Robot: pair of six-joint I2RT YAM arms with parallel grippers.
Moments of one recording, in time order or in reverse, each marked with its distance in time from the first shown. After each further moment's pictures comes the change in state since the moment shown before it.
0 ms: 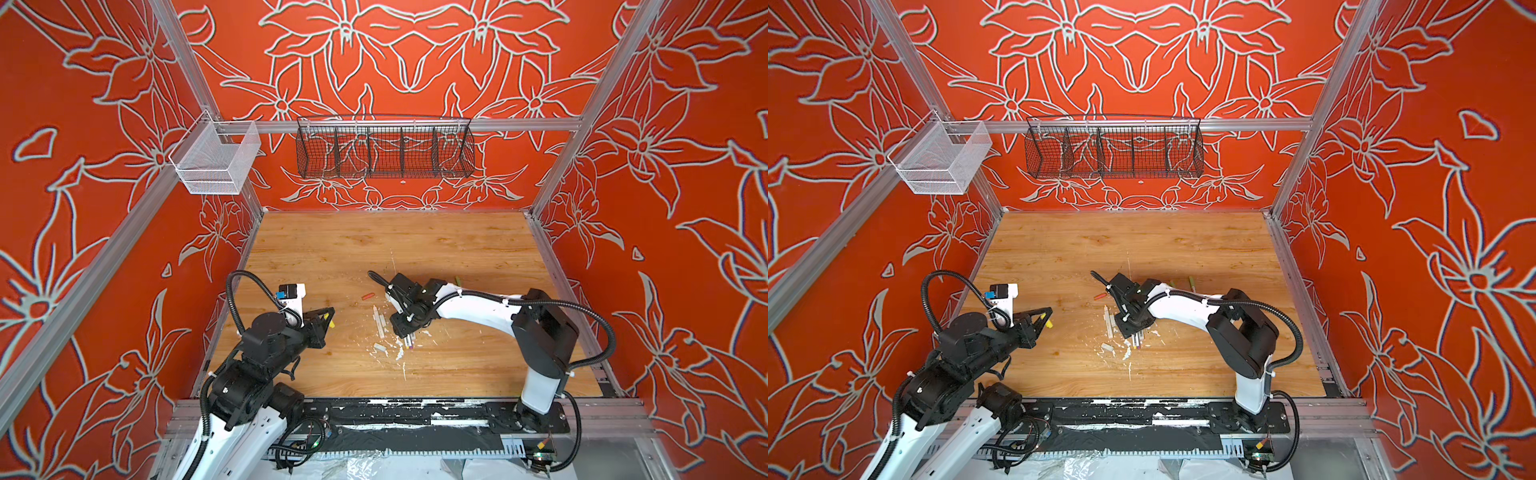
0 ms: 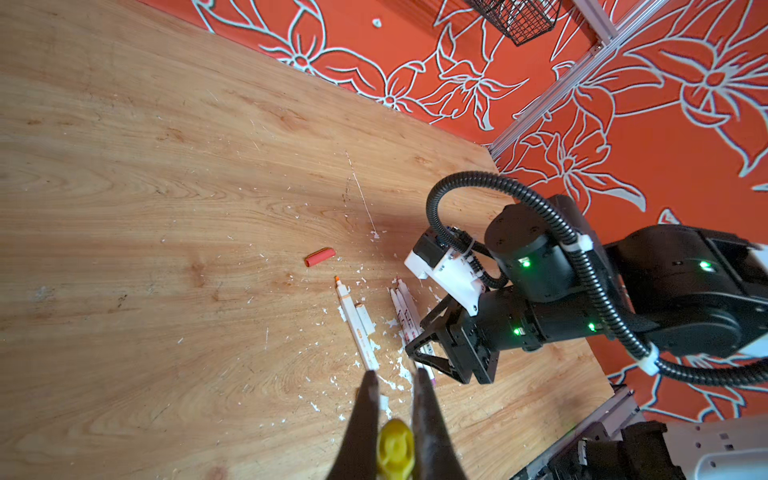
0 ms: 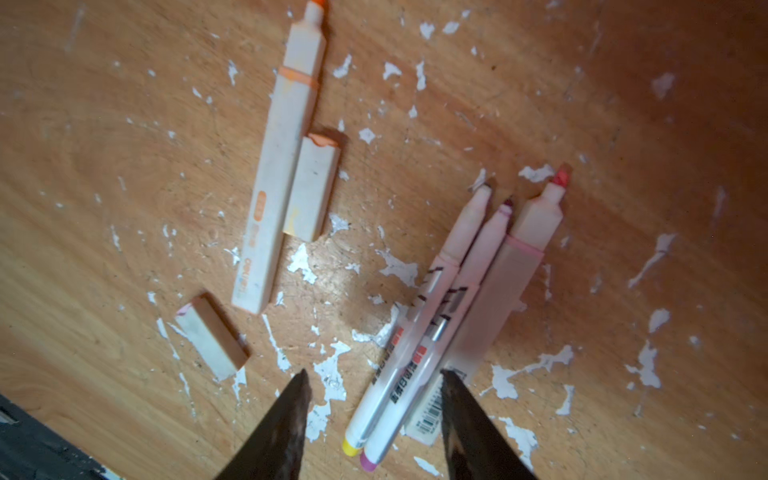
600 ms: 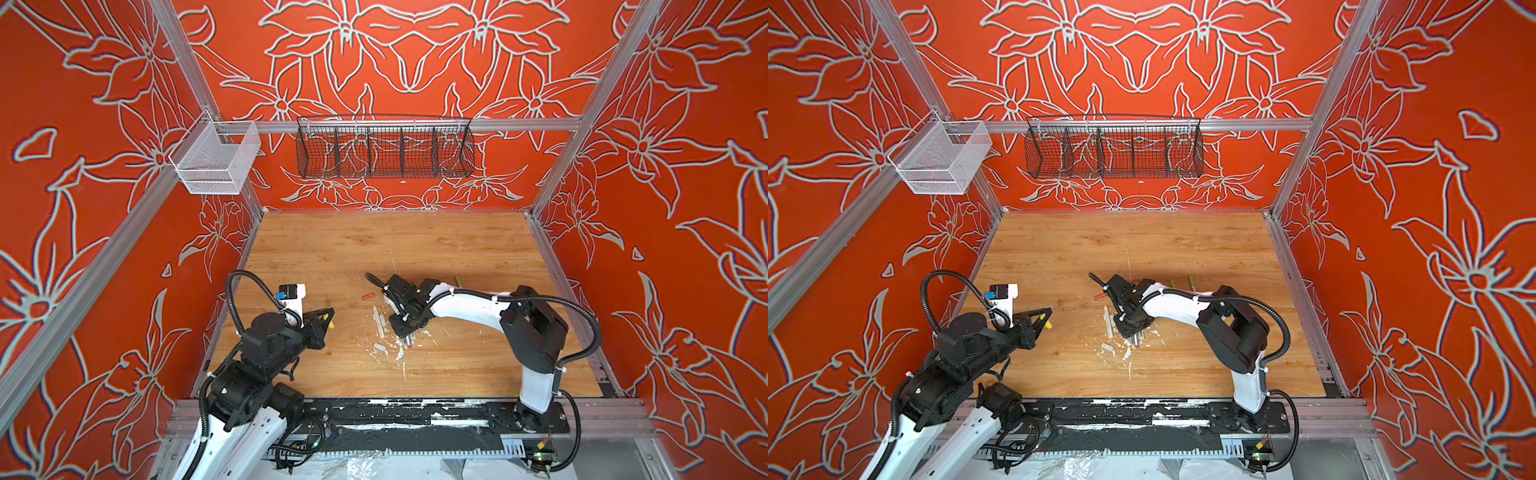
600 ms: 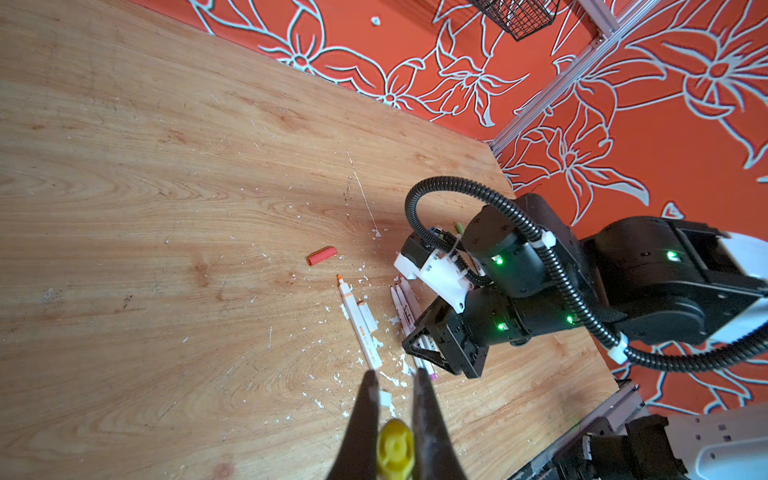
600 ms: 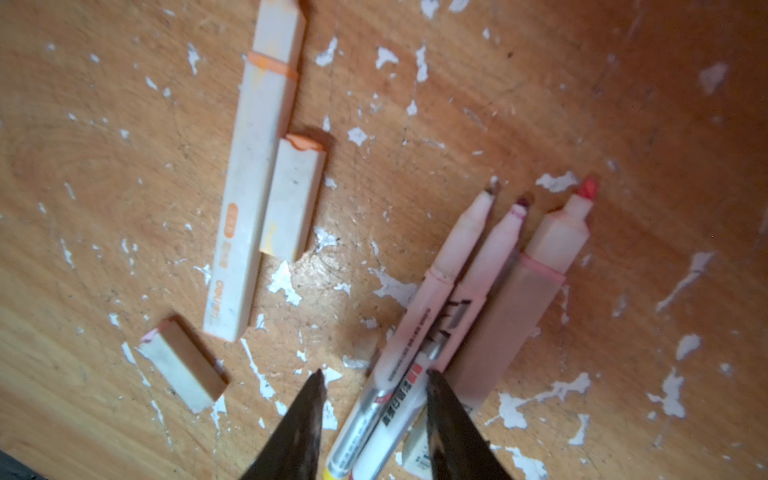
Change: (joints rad) left arm 0.000 -0.002 0.002 -0.010 0.001 0.014; right arm 0.000 0.060 0.034 -0.010 0.000 -0.003
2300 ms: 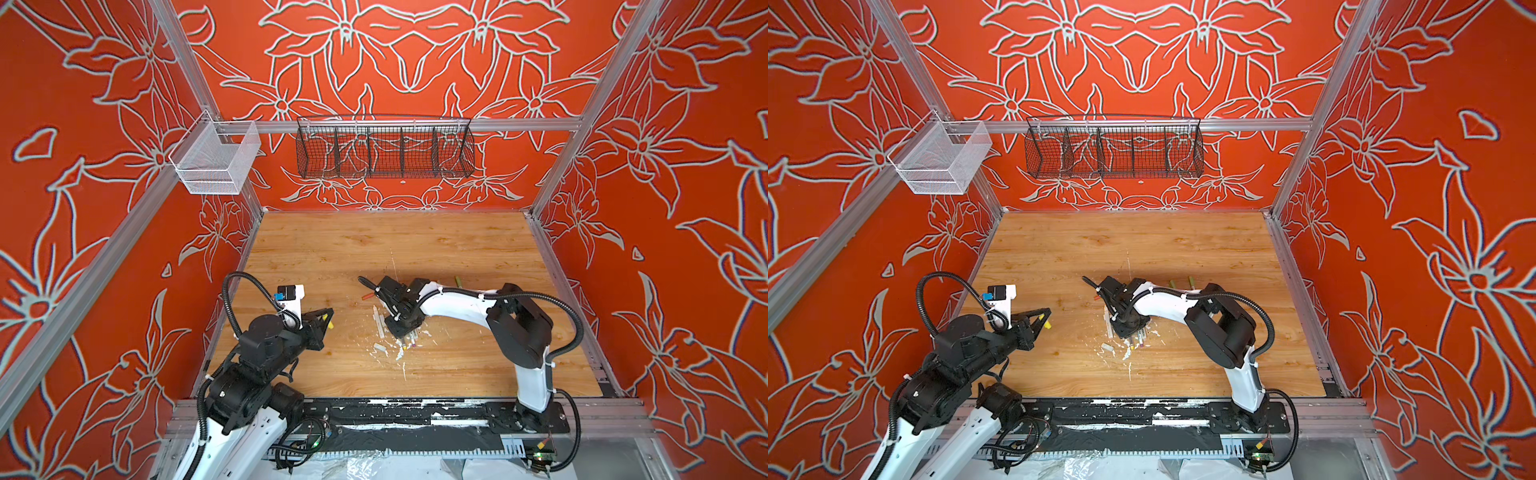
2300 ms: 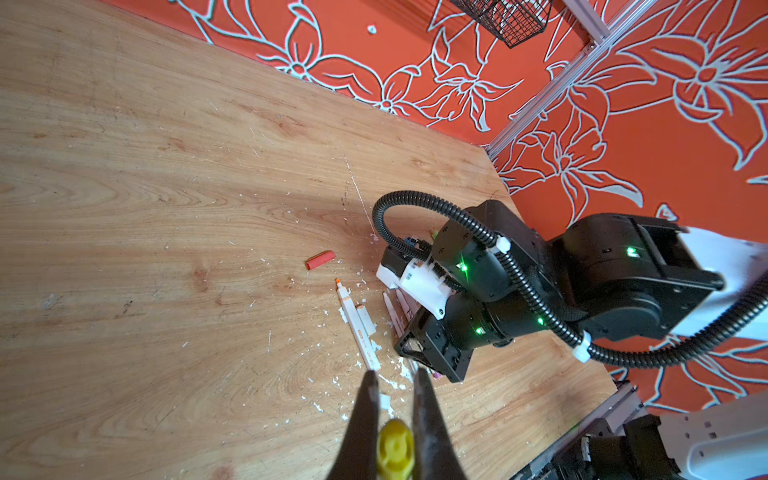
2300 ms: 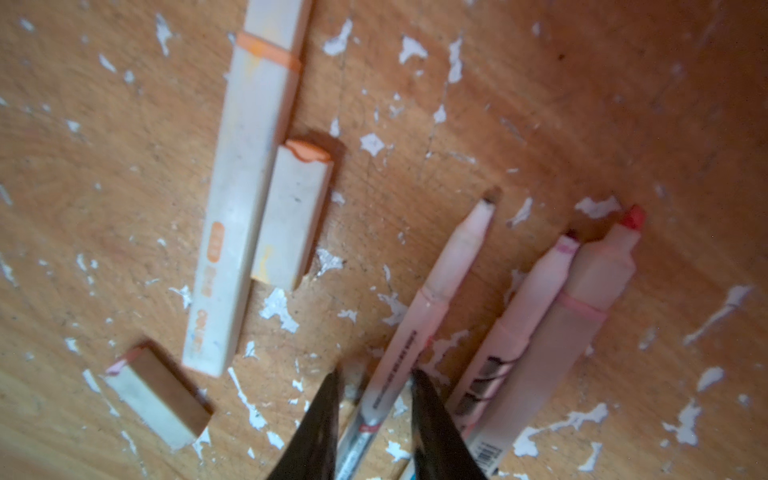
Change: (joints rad) left arm 0.000 -0.020 0.000 0.000 -0.001 0.004; right arm 0.027 0.092 0.093 -0.074 0.032 -0.026
